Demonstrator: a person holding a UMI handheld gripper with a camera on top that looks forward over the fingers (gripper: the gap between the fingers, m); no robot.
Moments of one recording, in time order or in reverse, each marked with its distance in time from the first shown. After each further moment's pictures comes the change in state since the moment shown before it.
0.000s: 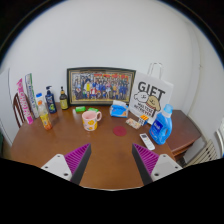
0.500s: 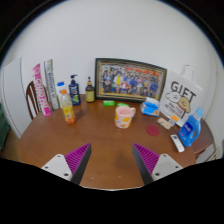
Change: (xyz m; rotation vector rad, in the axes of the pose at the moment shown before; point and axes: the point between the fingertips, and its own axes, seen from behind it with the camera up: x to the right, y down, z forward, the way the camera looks) arm -0.153 0.018 0.038 -0.040 -0.171 -0.085
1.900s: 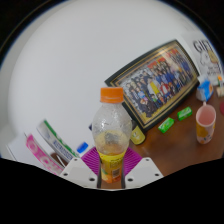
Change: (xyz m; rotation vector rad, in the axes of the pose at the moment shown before) arm -0.214 -0.224 0.238 0.328 -0.328 0.653
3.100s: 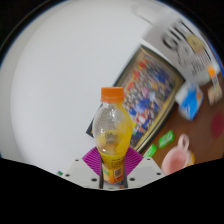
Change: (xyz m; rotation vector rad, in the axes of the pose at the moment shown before) arm 0.138 -0.195 -0.054 0.083 -0.087 0.353
